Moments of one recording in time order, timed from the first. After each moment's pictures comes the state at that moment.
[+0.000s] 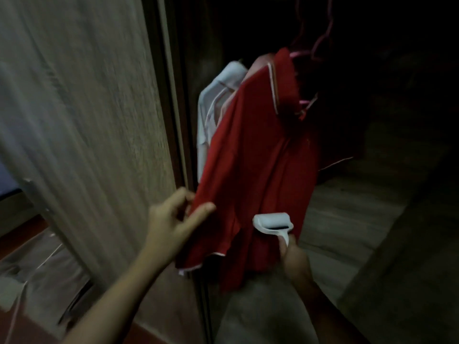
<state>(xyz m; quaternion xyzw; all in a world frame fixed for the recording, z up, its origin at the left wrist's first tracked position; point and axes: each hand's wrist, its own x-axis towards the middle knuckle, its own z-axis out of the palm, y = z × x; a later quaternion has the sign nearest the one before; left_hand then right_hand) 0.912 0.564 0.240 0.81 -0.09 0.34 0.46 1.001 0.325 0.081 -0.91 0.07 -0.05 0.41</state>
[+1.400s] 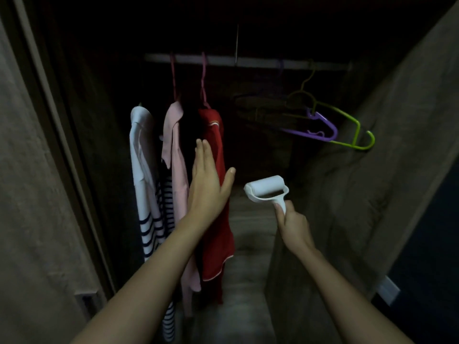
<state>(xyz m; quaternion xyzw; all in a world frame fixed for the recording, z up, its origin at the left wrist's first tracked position) 0.964 0.374 0.305 0.82 -0.25 0.28 0.42 0.912 0.181 0.218 -0.91 0.13 -0.26 0.31</state>
